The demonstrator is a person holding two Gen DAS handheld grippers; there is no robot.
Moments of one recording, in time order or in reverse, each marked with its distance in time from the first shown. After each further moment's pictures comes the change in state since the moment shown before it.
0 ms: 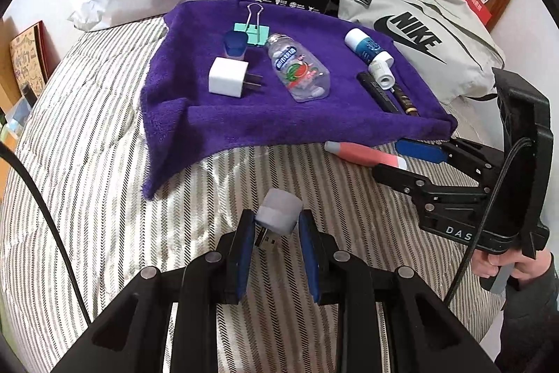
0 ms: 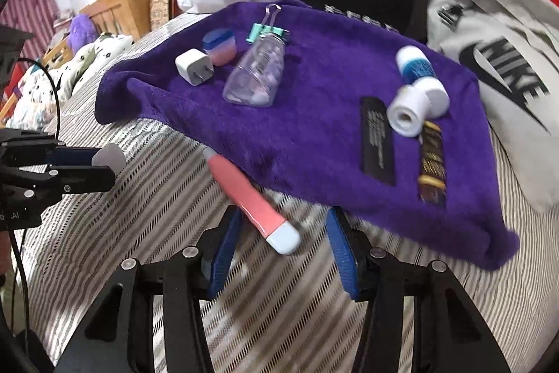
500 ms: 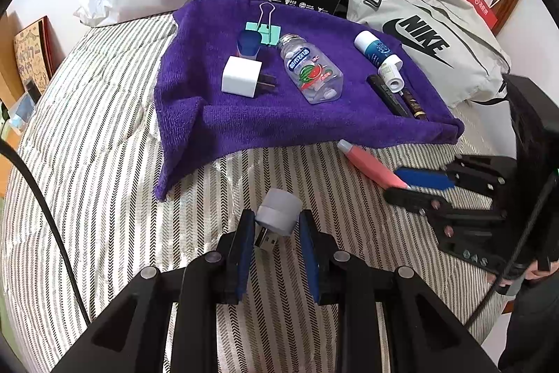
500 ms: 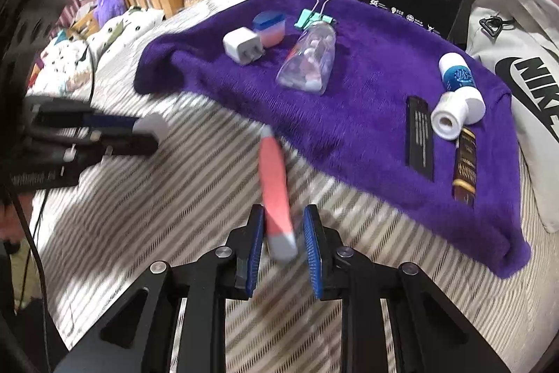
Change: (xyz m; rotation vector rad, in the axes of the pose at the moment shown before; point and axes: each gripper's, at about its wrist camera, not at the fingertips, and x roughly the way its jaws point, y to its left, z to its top) left arm 0.001 0.008 0.001 -0.017 0.004 0.006; right arm -0.003 0.019 0.003 -0.071 0.079 0.096
